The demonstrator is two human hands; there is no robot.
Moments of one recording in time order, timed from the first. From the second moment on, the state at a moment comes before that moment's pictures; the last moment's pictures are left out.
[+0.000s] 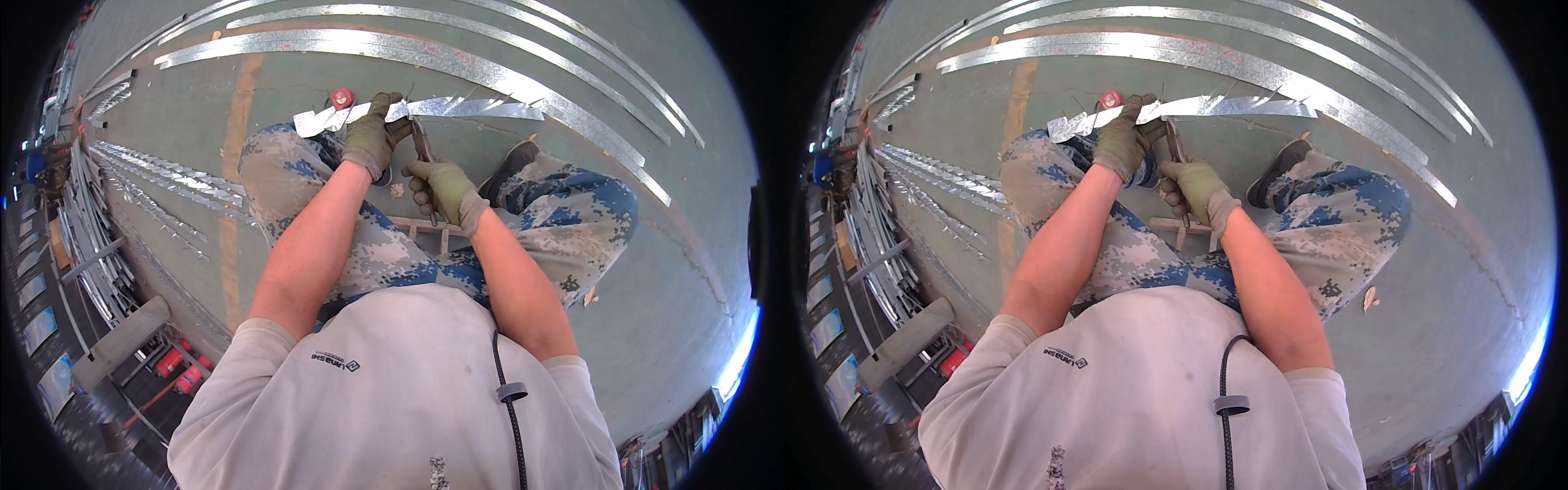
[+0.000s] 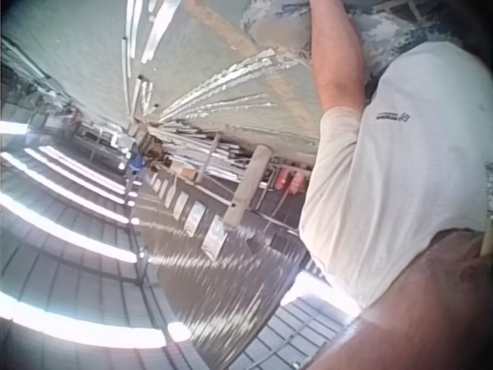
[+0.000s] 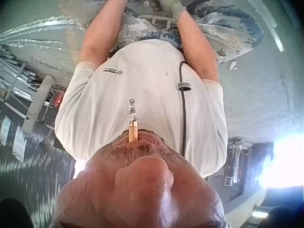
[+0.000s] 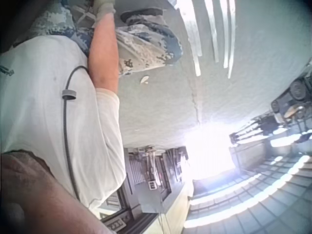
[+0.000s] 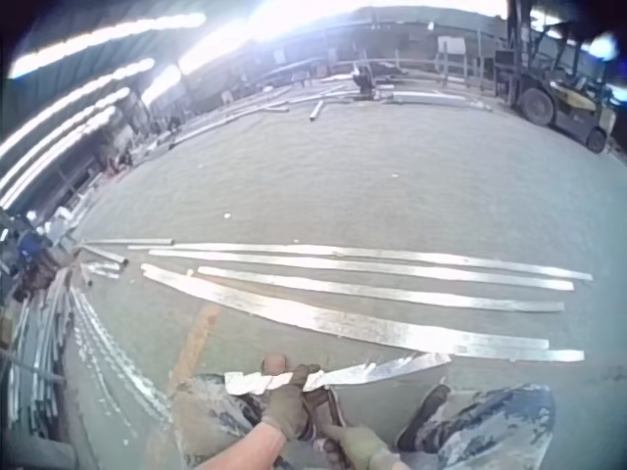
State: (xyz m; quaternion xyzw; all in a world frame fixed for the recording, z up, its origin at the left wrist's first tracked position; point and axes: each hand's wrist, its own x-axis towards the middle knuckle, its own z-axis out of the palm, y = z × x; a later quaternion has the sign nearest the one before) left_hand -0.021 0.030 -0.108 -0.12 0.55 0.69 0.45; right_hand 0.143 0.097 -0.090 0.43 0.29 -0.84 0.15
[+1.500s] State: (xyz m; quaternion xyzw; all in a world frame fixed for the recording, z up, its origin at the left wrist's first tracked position) left_hand -0.020 0.031 -0.168 0.11 0.52 0.68 0.50; right_hand 0.106 0.116 -0.048 0.40 0.81 -0.36 0.22
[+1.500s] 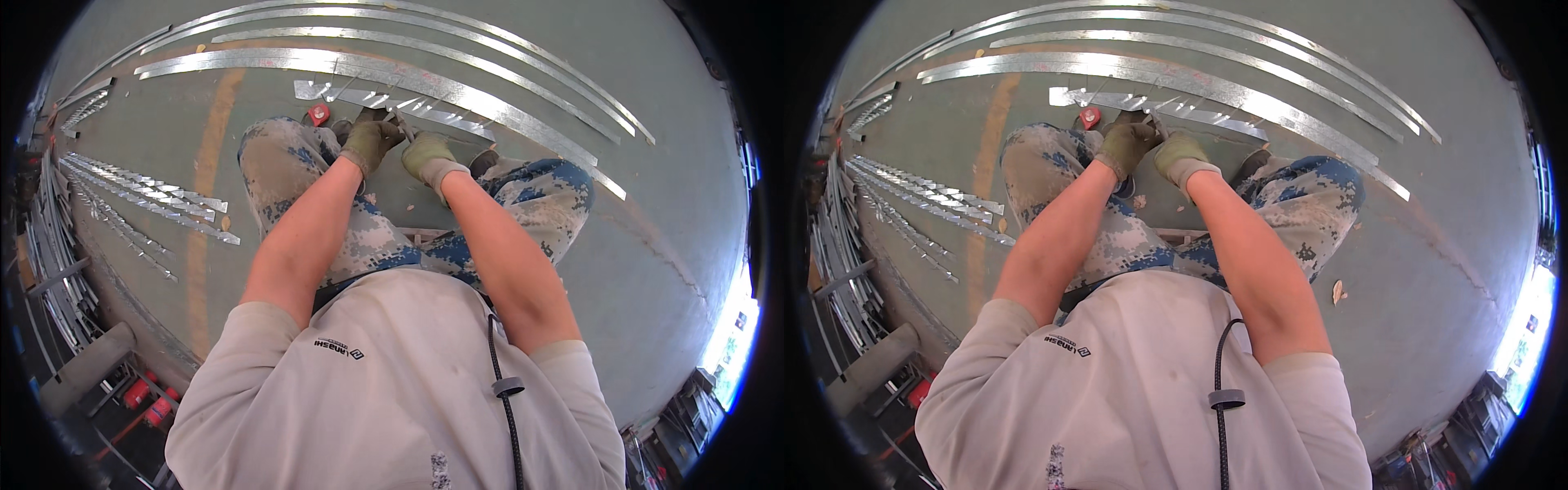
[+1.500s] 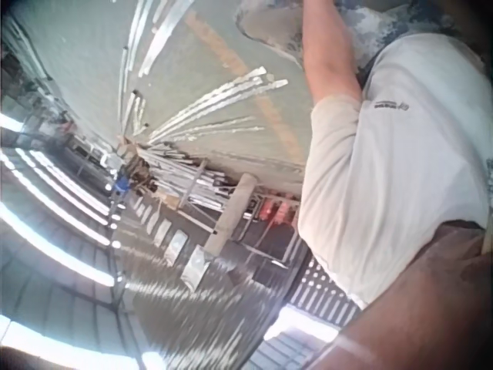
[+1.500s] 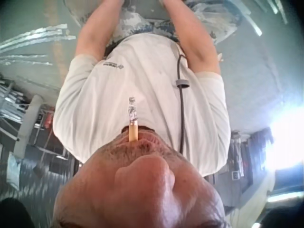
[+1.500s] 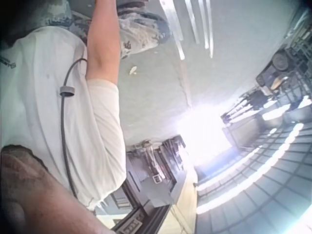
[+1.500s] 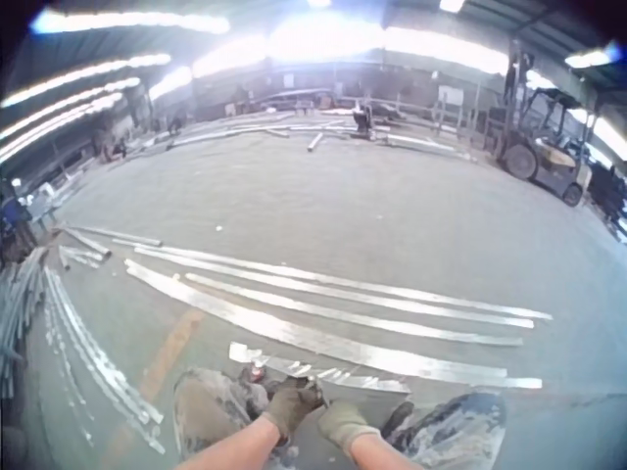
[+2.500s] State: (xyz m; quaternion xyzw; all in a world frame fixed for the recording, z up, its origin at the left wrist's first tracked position) left_hand -0.021 0.037 -0.176 0.27 0.69 0.55 0.37; right_hand 0.170 0.118 -0.104 0.46 0.41 -0.77 0.18
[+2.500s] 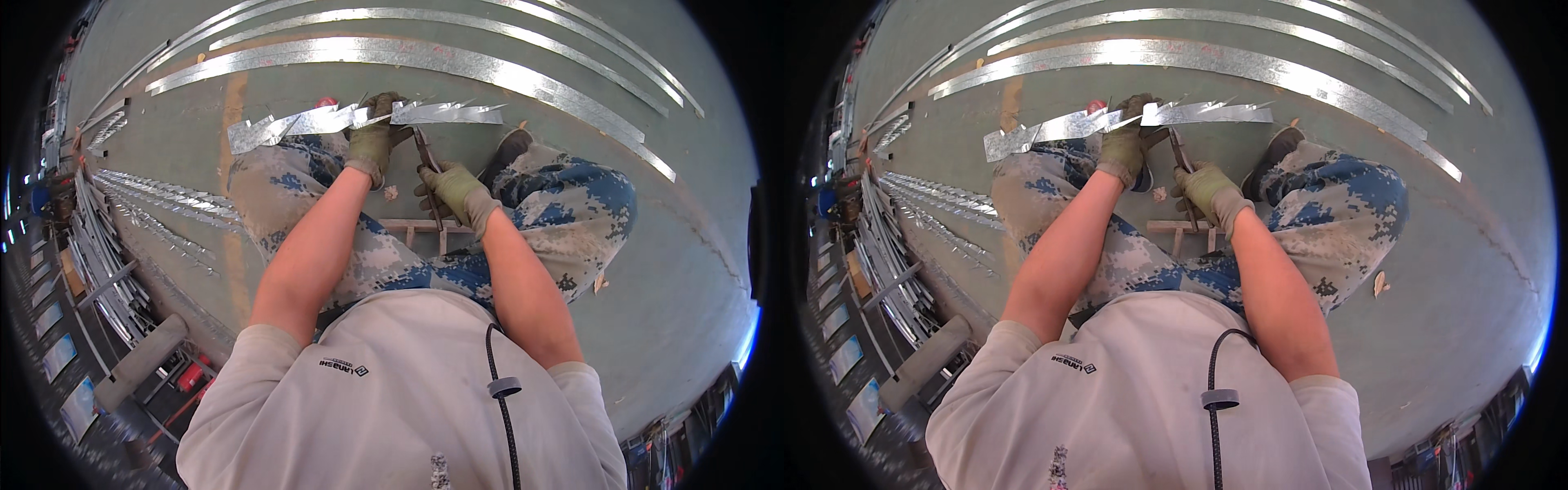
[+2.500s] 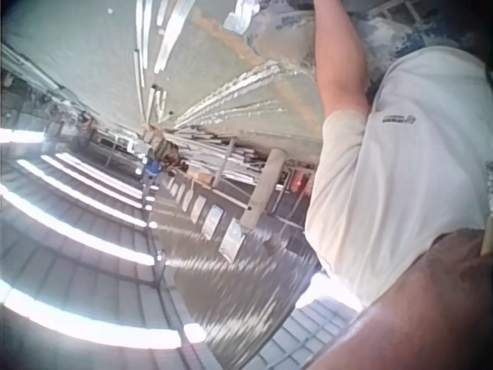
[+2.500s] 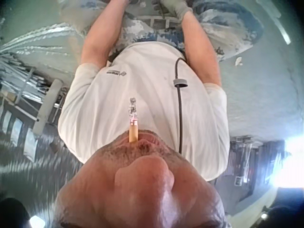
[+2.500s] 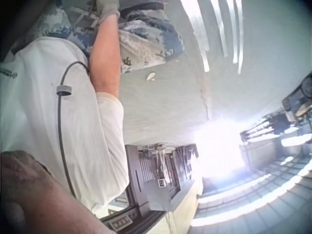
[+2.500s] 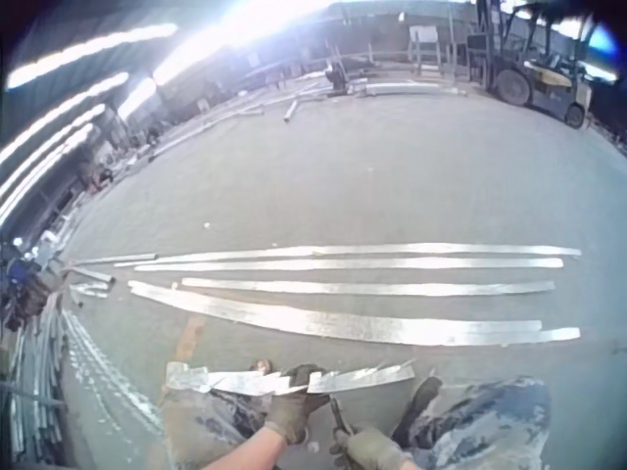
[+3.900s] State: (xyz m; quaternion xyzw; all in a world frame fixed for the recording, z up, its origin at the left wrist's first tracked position) left_hand -0.009 0.065 -0.124 -0.15 0.60 0.65 0.43; right_hand 0.155 0.117 -0.112 0.46 0.38 -0.78 0.17
